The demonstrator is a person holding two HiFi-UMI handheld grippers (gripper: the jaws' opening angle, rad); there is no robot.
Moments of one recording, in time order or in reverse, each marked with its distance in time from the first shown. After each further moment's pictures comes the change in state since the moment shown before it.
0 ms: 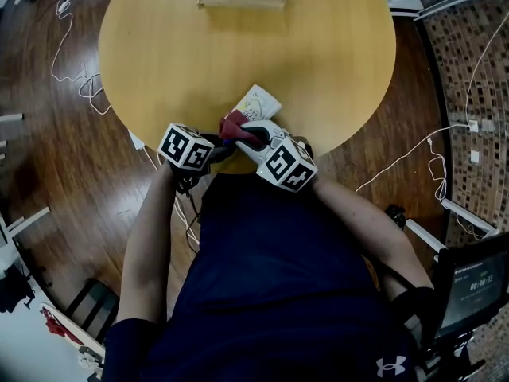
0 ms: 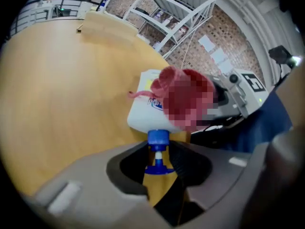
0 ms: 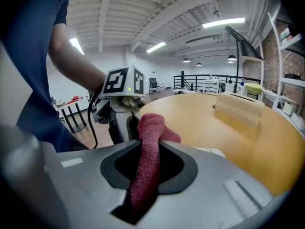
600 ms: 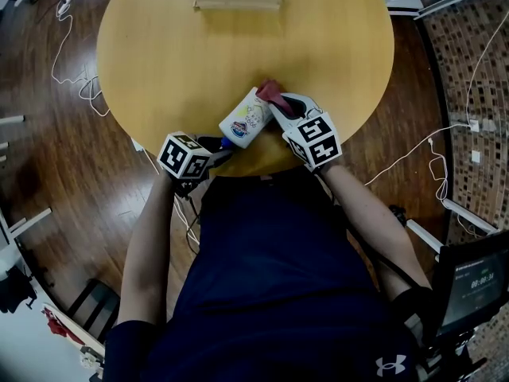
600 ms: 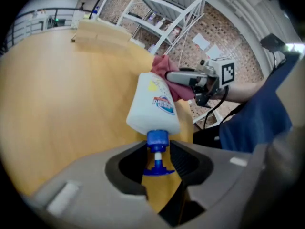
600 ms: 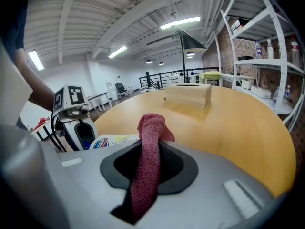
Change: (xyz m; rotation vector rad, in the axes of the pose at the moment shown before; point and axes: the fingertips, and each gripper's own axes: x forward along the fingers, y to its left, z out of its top) left arm 0.010 -0.003 0.016 0.087 -0.053 0.058; right arm -0.054 -0.128 -0.061 0.344 -0.028 -0.298
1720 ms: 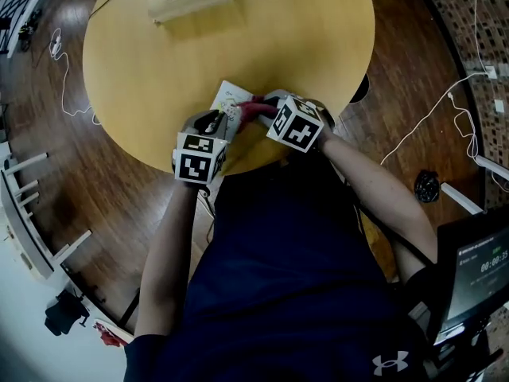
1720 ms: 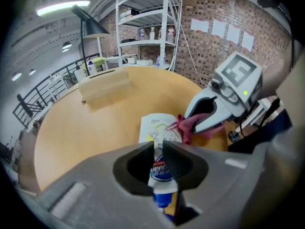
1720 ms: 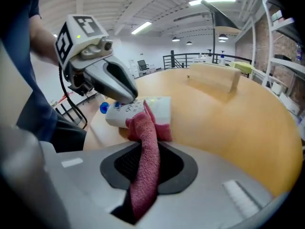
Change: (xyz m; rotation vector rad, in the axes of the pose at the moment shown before) left arm -0.025 0.020 0.084 0.217 -0.075 0.541; right arm 0.006 0.043 -0.042 -0.243 0.277 0.221
